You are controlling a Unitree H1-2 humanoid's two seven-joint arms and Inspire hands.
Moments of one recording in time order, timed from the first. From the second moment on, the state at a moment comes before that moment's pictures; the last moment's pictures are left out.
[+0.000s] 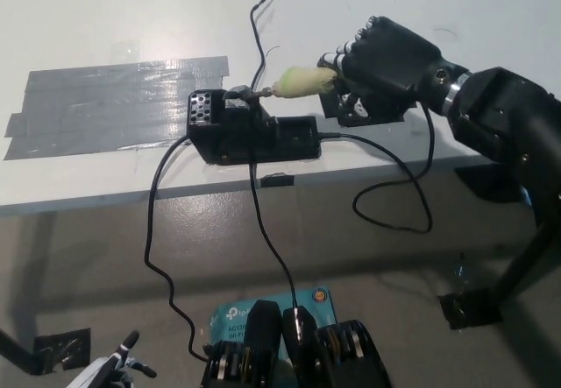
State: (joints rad) left_arm -0.11 0.37 -0.06 0.60 0.05 -0.05 -0.34; right_arm -1.06 -0.41 0.65 0.69 -1.10 -0.43 -0.12
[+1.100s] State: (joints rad) left_arm -0.13 0.35 -0.10 0.57 0.05 -0.02 -0.34; right_arm -1.06 -0.34 0.68 0.80 -1.07 -0.44 -0.23
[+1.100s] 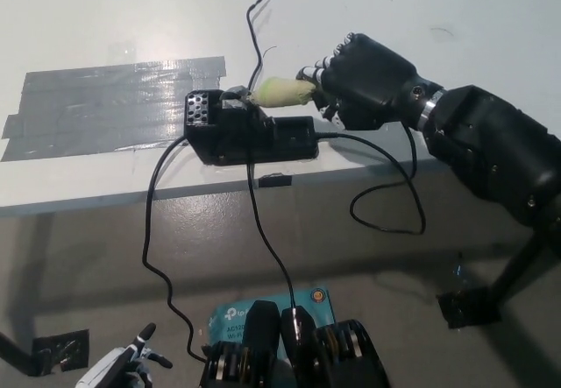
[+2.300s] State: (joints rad) left_arm -0.13 0.35 -0.10 0.54 0.06 0.02 -0.34; right_arm -1.12 -0.30 0.75 0.67 -1.09 -0.30 0.01
